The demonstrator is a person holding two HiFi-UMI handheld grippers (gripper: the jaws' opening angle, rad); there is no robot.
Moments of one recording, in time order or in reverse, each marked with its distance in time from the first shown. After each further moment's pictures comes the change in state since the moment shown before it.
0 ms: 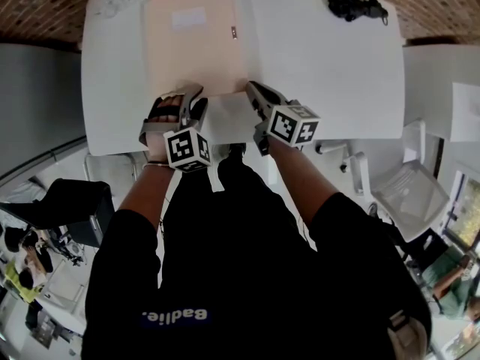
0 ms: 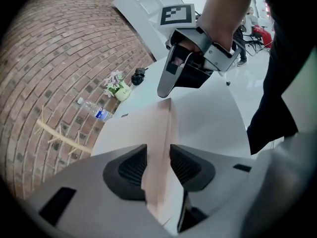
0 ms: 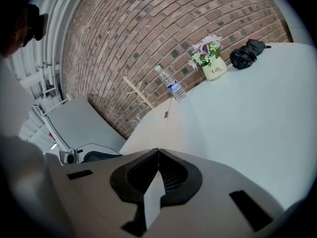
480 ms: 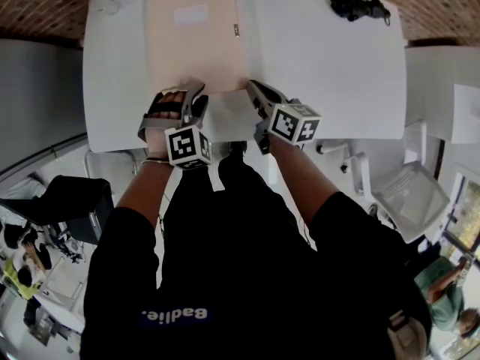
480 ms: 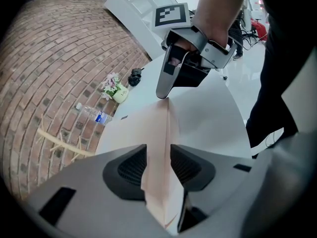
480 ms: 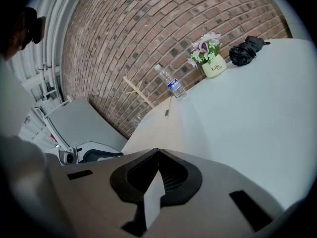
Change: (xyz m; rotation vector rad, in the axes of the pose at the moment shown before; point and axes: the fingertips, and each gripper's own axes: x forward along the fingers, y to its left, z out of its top) left arm -0.002 0.001 0.001 0.063 0.010 0.007; right arm 0.001 0.001 -0.003 0.017 0.006 0.014
